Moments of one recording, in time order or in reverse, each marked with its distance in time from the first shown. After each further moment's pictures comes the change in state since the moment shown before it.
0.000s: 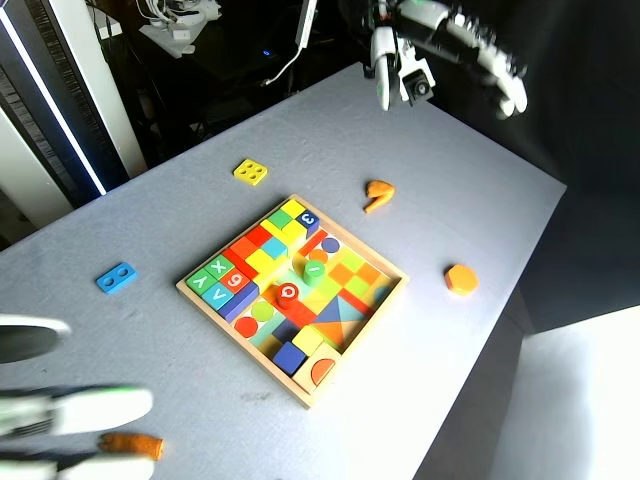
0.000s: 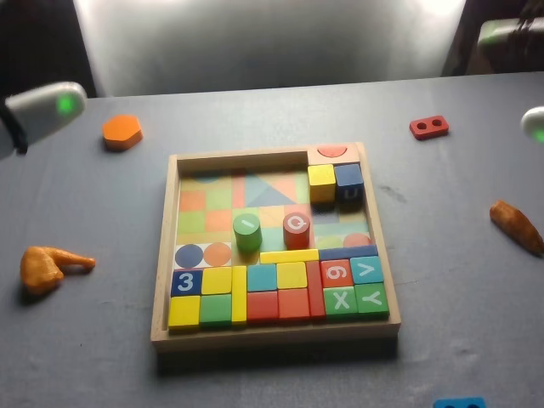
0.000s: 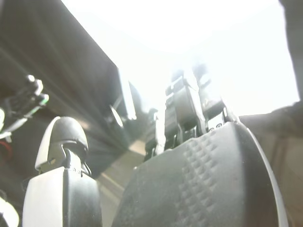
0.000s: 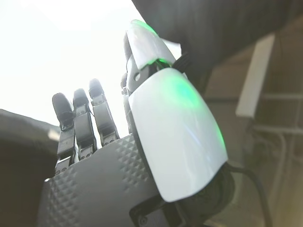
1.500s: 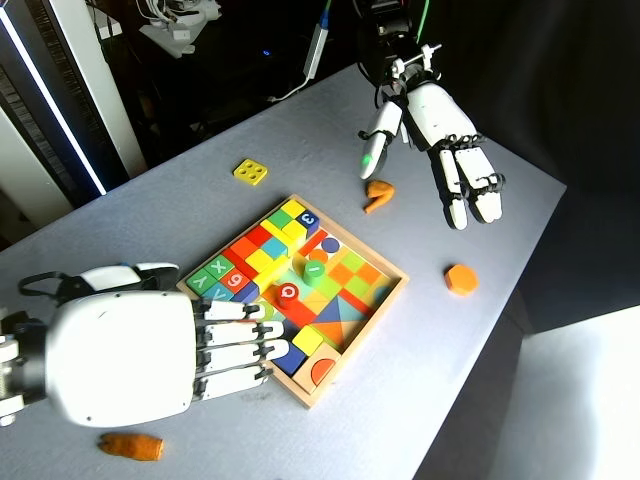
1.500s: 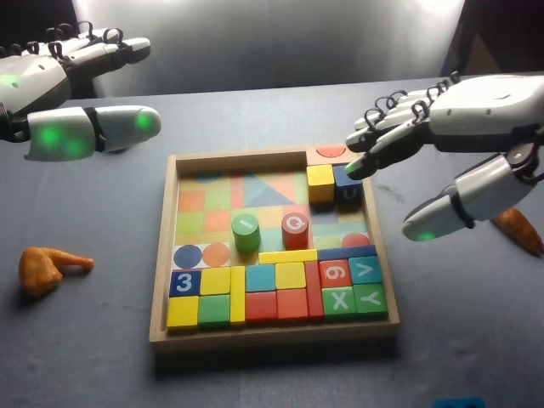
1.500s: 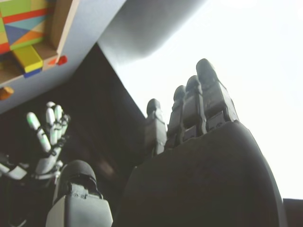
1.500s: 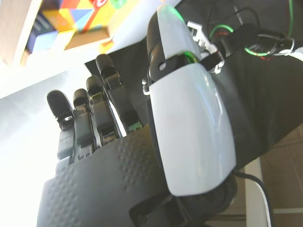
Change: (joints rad) left arm -0.201 -0.176 0.208 0.123 0.498 0.019; right arm 0.362 -0.297 0.193 -1.126 -0.349 0.672
